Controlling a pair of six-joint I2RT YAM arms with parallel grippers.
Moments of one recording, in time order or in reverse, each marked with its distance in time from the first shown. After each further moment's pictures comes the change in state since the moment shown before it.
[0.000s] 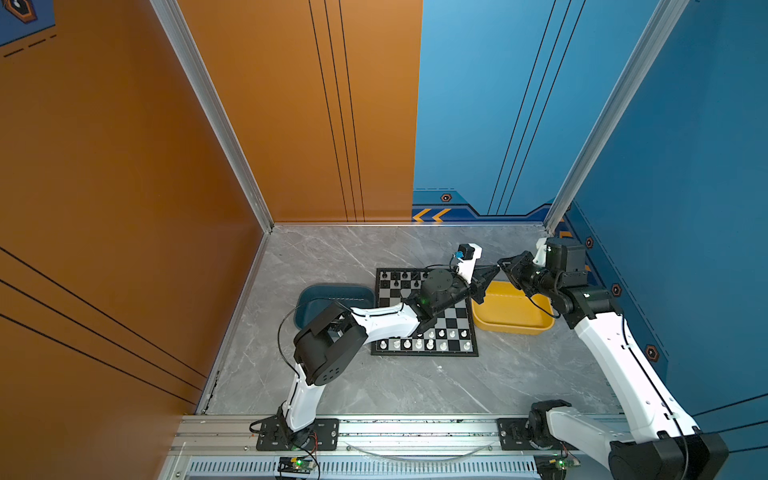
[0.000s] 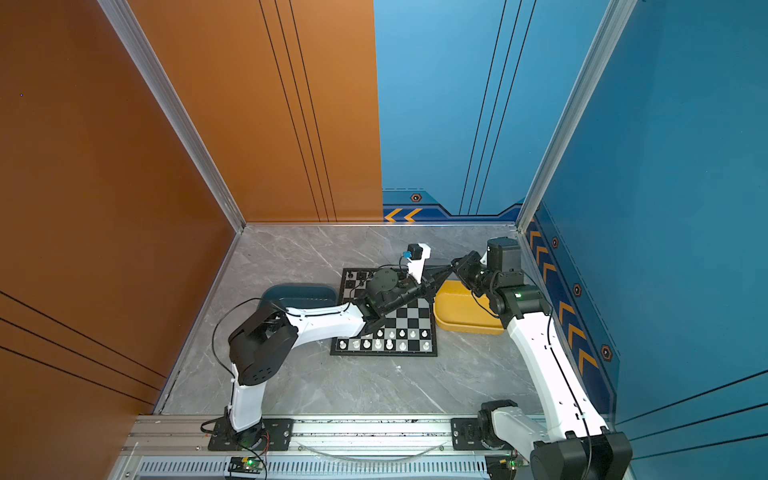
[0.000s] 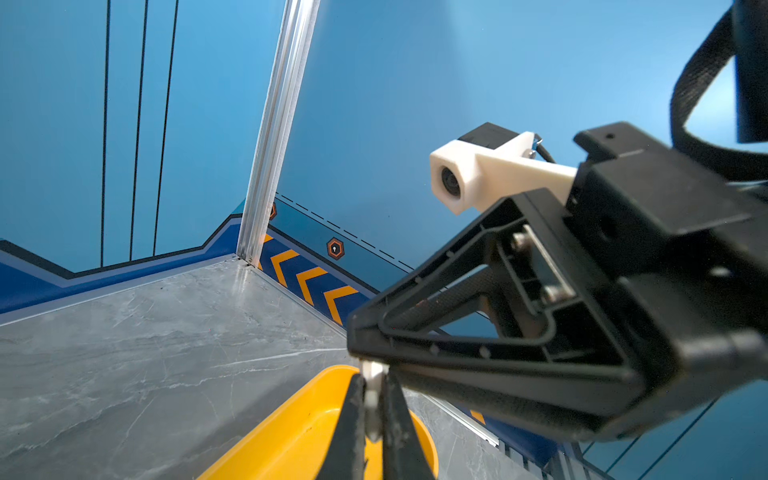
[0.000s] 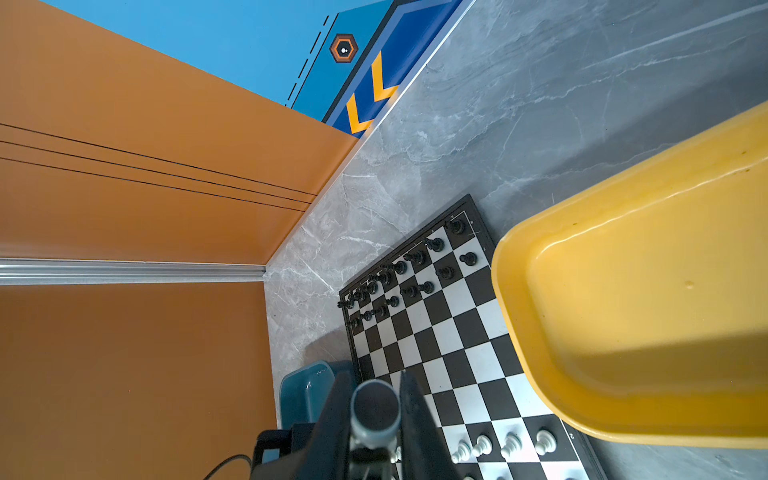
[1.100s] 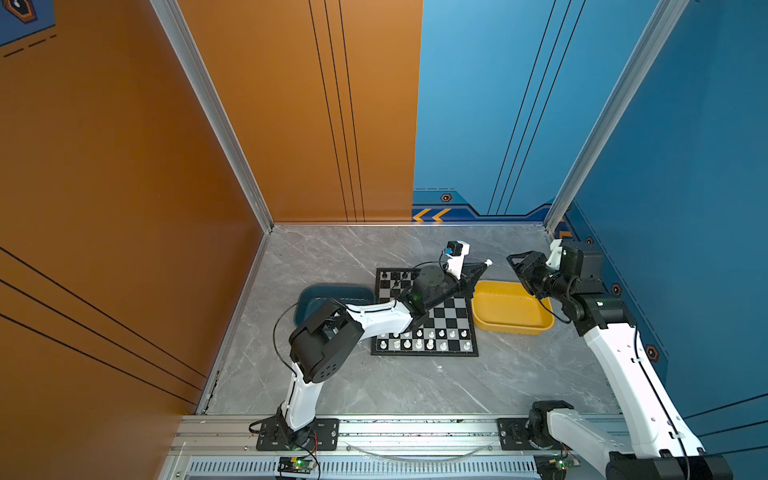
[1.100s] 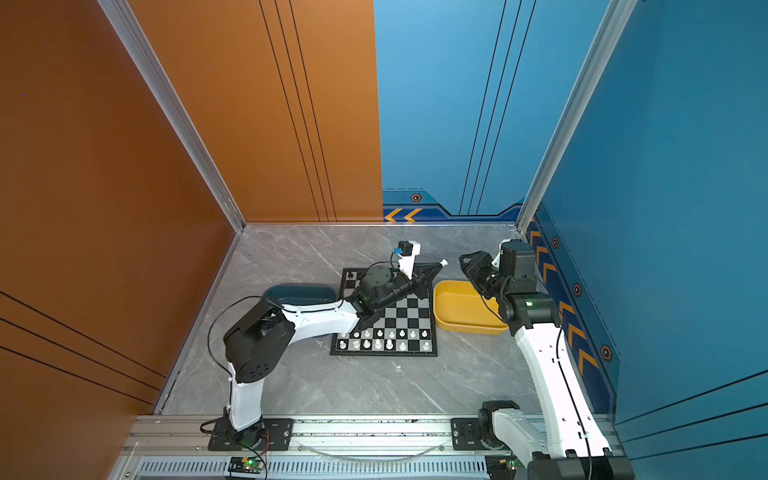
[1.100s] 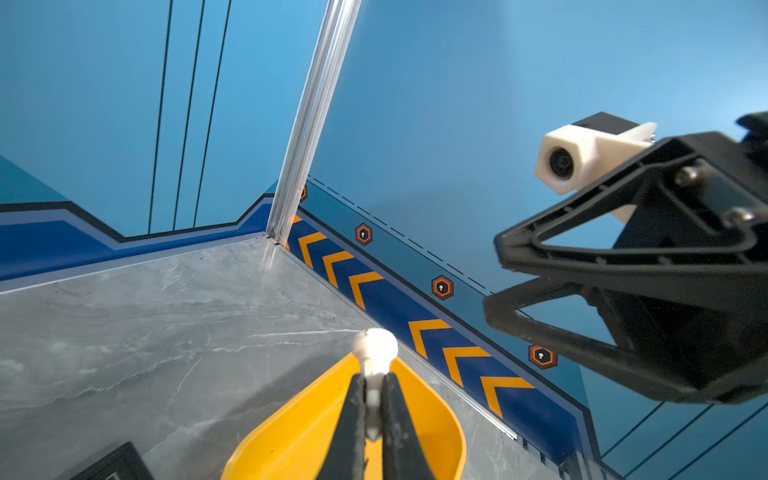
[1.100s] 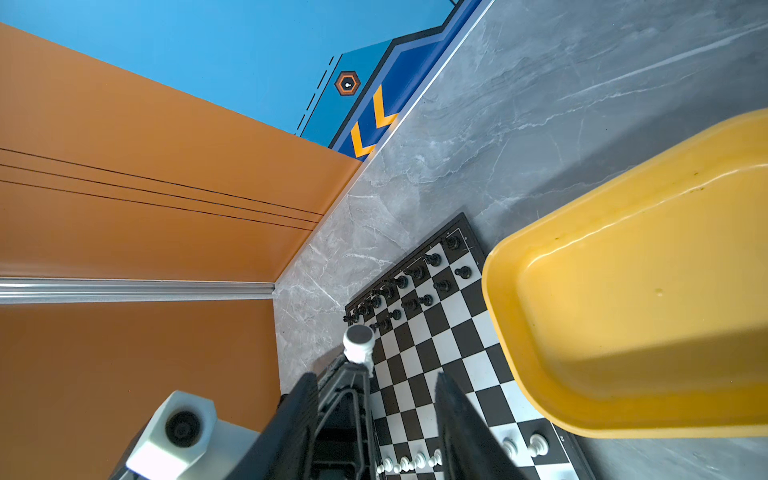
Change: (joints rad) left arm 0.074 -0.043 -0.056 -0.065 0.007 -0.037; right arm -0.087 -0.068 -0.012 -0.023 -0.023 -0.011
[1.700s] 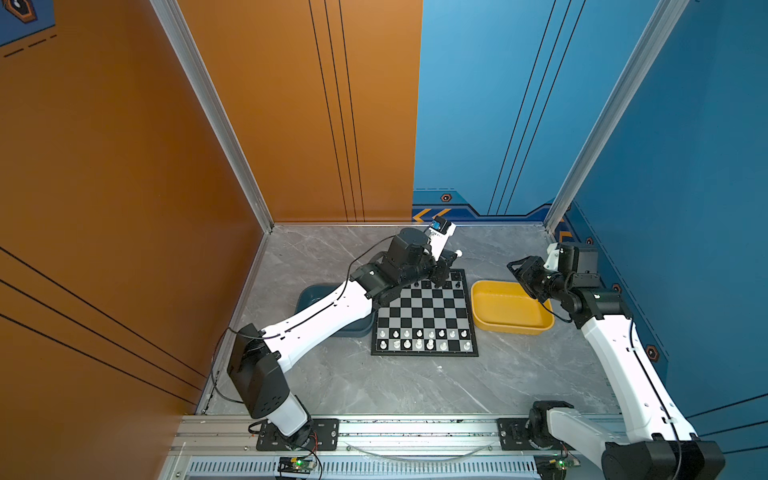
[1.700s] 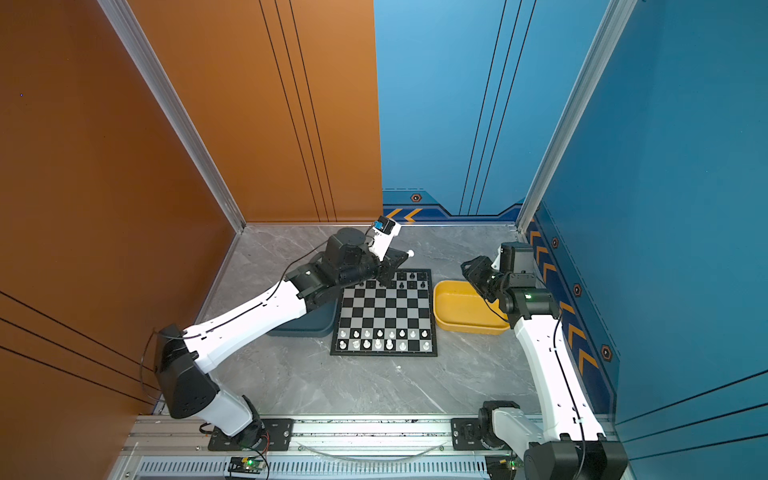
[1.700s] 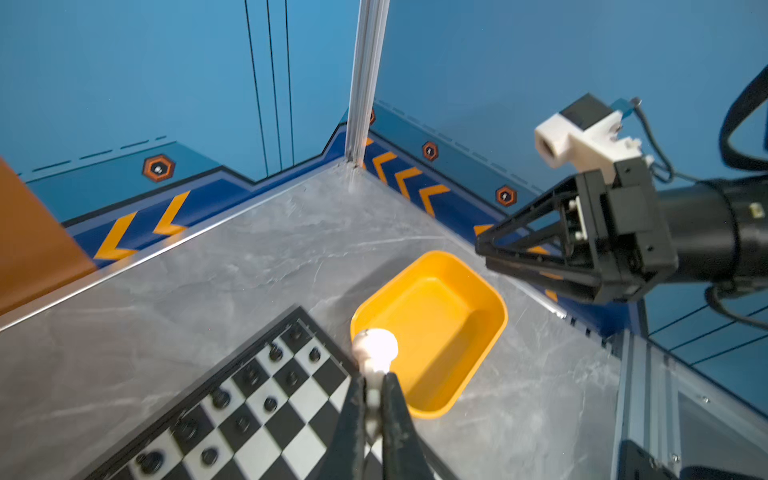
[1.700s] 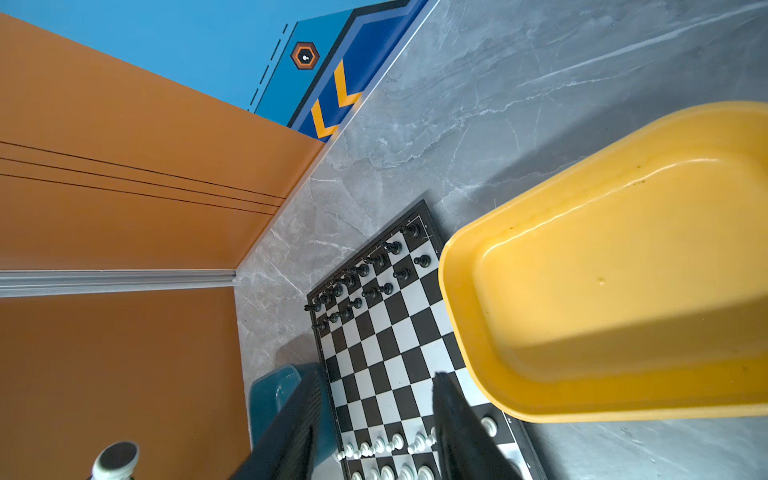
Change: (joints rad) left arm 0.060 -0.381 0.227 -1.070 -0.064 0.278; right arm -0.037 0.059 0.004 -0.073 -0.023 -0.107
